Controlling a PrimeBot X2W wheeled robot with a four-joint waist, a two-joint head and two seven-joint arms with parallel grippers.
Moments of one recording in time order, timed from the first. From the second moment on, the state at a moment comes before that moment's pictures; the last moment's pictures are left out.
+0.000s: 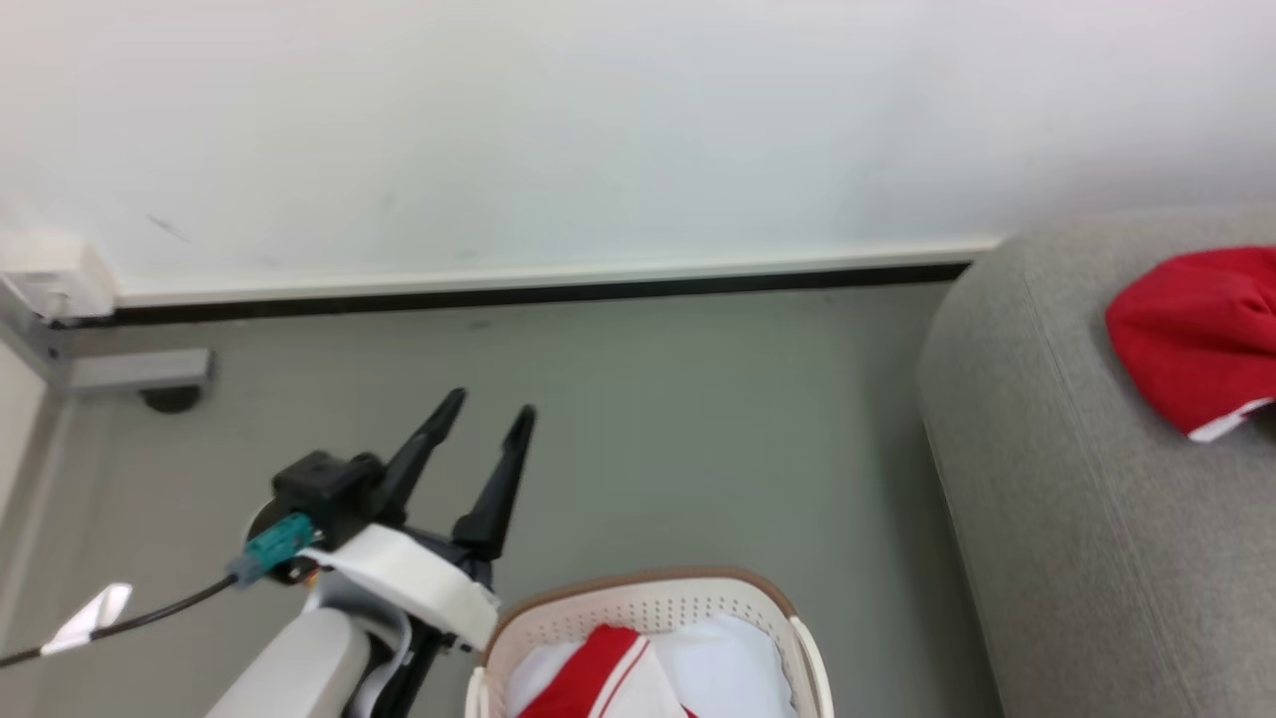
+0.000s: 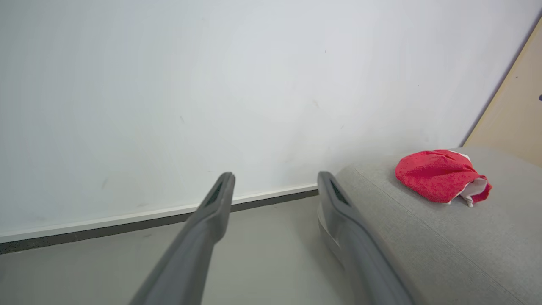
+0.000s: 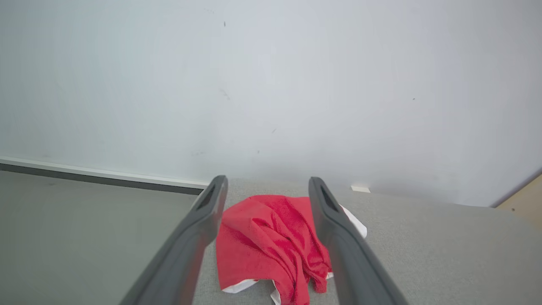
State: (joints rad) left arm -0.44 0.34 -0.56 0.27 -0.60 -0.02 -0.26; right arm -0.66 -0.72 0.25 0.48 0.62 0.13 0.20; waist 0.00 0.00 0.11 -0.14
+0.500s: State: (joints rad) left arm -0.22 0.30 -0.33 0.24 -0.52 0.06 -0.26; right arm -0.26 -0.44 0.02 0.20 0.52 0.13 -0.02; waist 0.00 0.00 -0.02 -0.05
